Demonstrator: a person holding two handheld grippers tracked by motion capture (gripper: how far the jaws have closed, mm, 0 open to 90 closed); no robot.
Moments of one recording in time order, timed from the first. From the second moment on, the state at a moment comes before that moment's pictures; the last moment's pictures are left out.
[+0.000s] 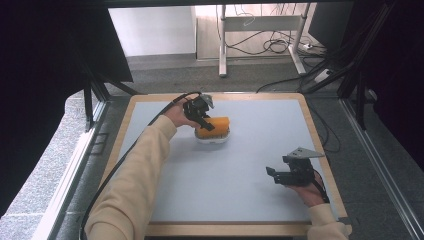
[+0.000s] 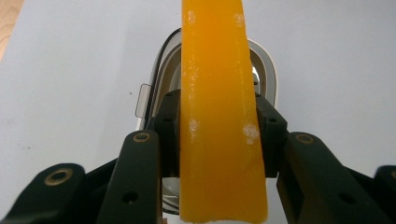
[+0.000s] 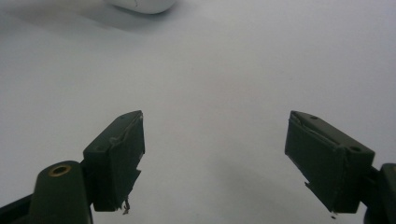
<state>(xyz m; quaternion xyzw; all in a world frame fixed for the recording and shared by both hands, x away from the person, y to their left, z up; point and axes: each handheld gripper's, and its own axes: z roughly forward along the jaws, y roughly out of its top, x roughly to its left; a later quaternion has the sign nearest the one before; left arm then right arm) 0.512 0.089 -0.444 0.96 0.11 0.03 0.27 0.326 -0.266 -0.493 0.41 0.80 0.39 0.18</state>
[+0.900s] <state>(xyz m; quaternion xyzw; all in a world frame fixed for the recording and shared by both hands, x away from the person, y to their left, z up) 0.505 0.099 -0.421 0.94 0.13 0.09 0.31 0.326 -0.265 -0.493 0.41 0.80 0.40 0.17</state>
